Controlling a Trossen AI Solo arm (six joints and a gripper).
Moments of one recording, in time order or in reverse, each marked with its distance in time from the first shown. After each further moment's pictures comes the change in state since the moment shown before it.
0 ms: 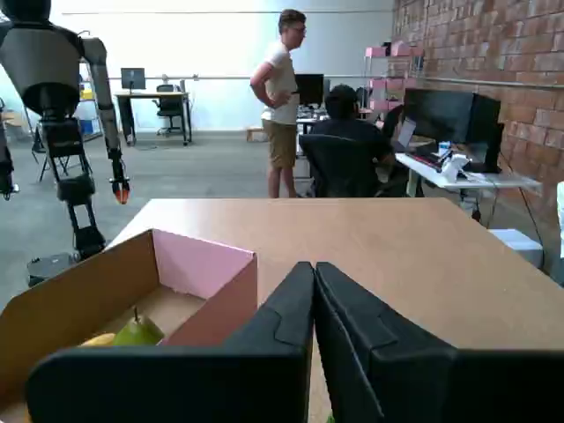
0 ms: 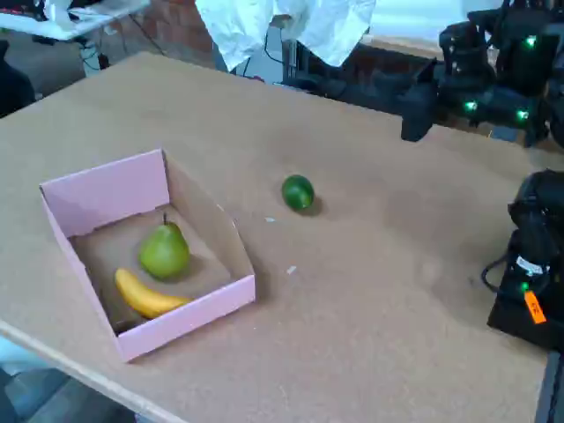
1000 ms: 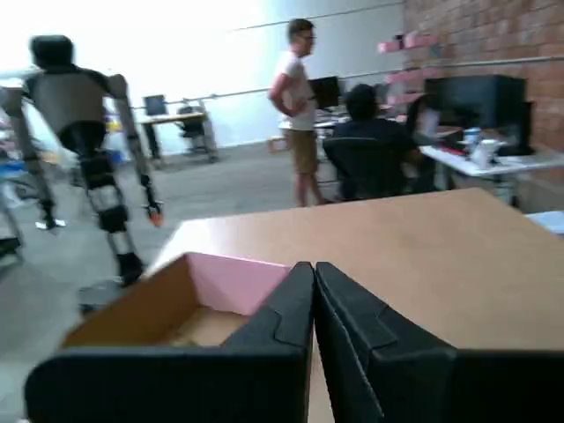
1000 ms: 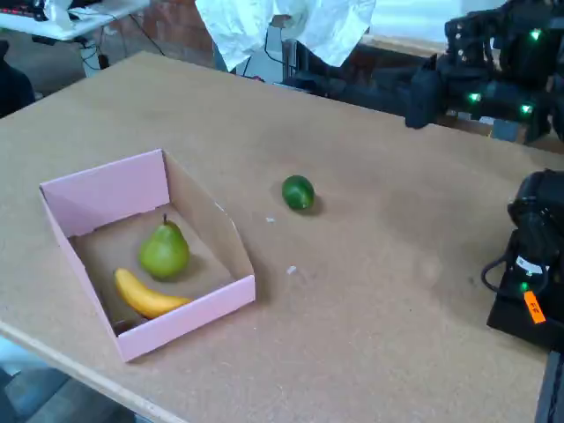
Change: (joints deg) arm 0.0 0.1 2.3 -0.8 -3.8 8.2
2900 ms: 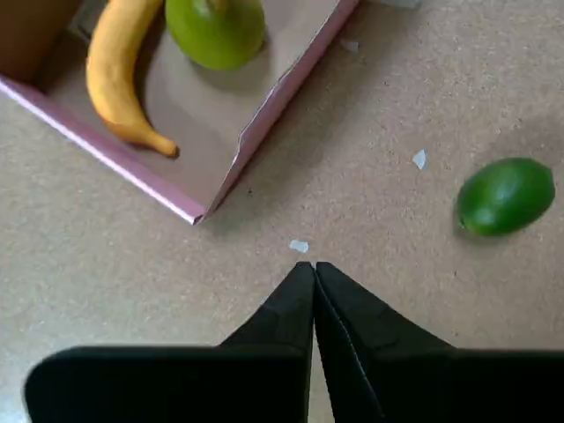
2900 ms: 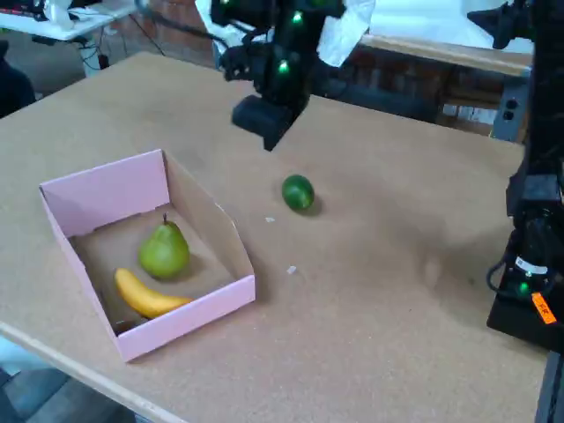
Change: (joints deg) arm 14.4 86.1 75.0 -64.0 2.9 -4.0
